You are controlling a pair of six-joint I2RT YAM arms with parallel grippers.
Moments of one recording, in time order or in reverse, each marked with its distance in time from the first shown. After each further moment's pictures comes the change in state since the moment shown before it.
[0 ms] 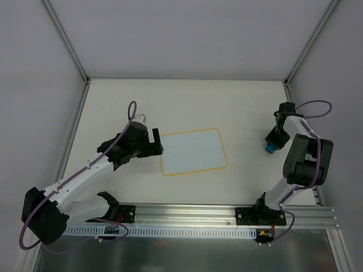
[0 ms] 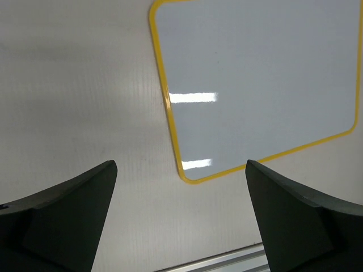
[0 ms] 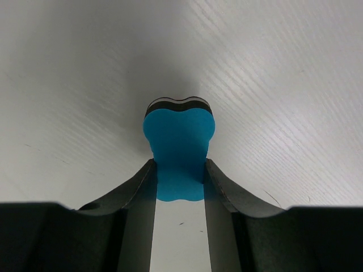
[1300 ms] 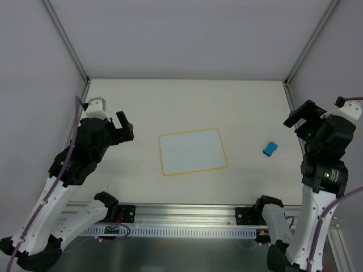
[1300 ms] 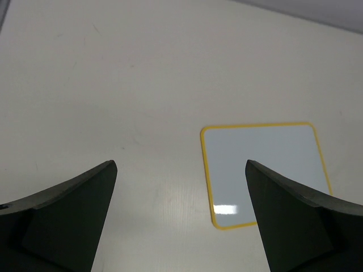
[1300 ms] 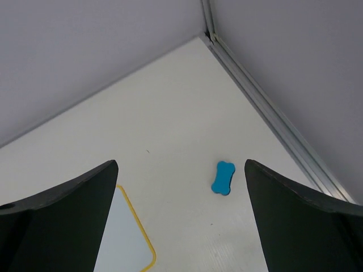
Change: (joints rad) left arm 0.126 -0.336 0.297 -0.250 -0.244 0.220; right arm -0.020 -0.902 0.173 -0.087 -0.106 -0.182
